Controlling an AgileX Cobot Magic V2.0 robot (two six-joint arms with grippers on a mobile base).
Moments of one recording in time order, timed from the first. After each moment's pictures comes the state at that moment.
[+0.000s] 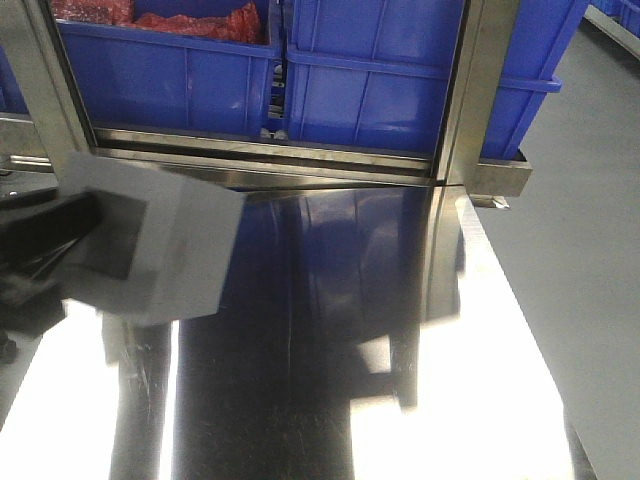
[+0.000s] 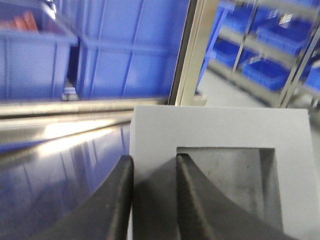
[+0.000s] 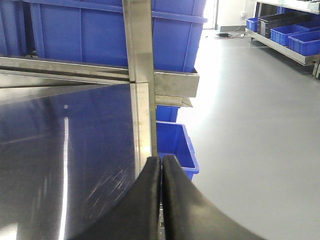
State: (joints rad) left arm -0.49 0.74 -0.69 0.00 0.21 -0.23; right arm -0.03 -0.01 0.03 0.01 0.22 0.01
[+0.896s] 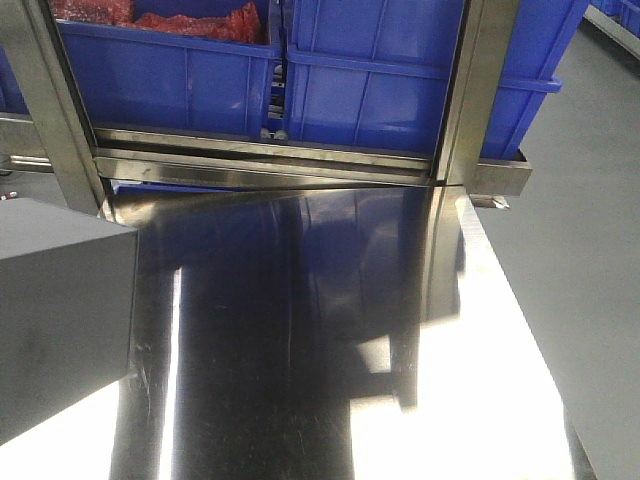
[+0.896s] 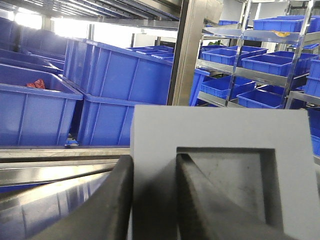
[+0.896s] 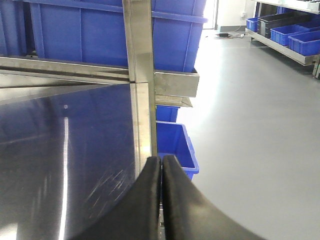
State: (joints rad) left arm -0.49 0.32 -0.50 0.00 0.23 -0.23; right arm -0.03 -0.01 0.03 0.01 0.22 0.01
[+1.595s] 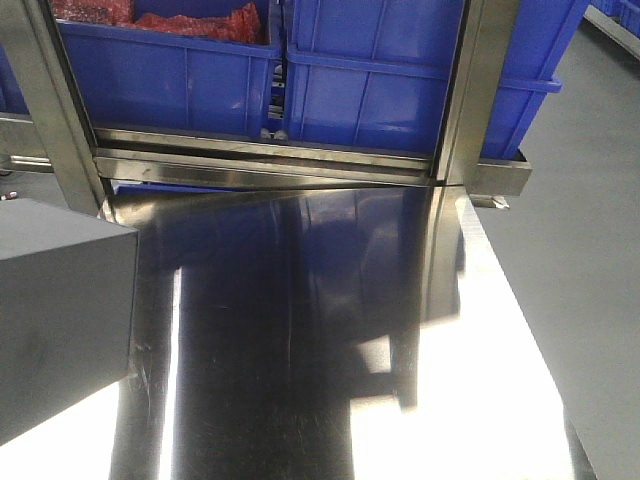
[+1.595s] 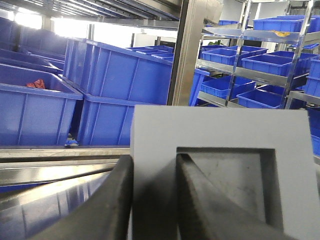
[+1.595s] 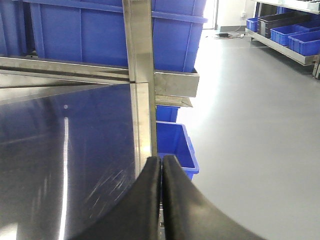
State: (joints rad) left arm -0.49 0.32 -0.50 0.00 0.23 -0.23; right arm -0.03 -0.01 0.03 0.01 0.22 0.01
